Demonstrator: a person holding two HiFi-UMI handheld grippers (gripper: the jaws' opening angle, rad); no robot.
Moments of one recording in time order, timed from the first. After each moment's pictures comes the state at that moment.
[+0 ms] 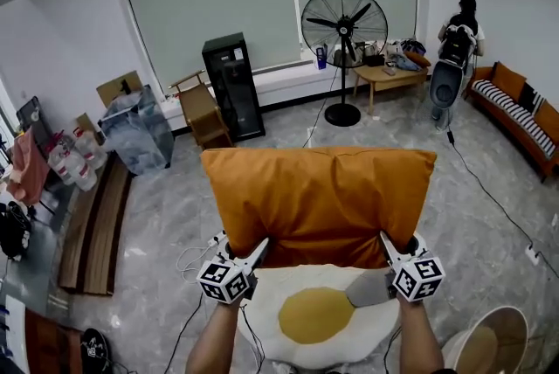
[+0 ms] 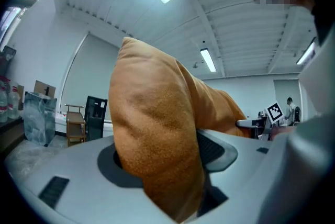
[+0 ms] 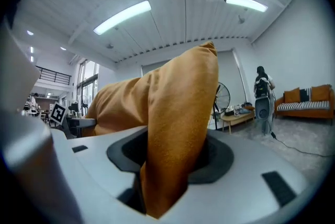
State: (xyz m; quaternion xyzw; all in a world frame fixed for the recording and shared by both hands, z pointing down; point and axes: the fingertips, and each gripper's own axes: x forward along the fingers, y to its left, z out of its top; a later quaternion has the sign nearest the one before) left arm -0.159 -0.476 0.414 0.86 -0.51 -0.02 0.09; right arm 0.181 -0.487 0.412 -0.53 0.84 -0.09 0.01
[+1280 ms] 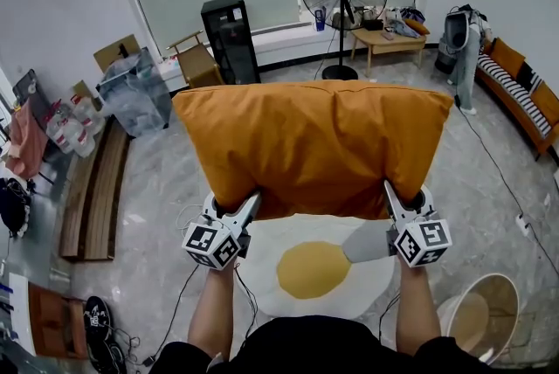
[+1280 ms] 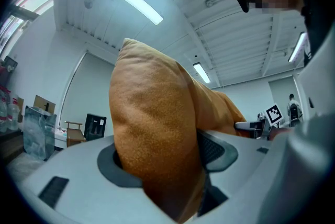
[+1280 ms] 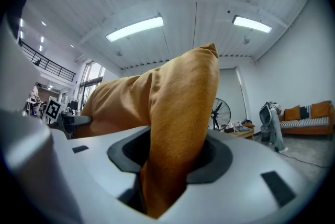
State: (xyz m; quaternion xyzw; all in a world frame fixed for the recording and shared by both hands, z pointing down) left arm -0.169 -0.401 0.339 0.86 -0.51 -0.07 0.02; right arm 0.168 -0.420 0.332 -0.54 0.84 -0.01 0.05
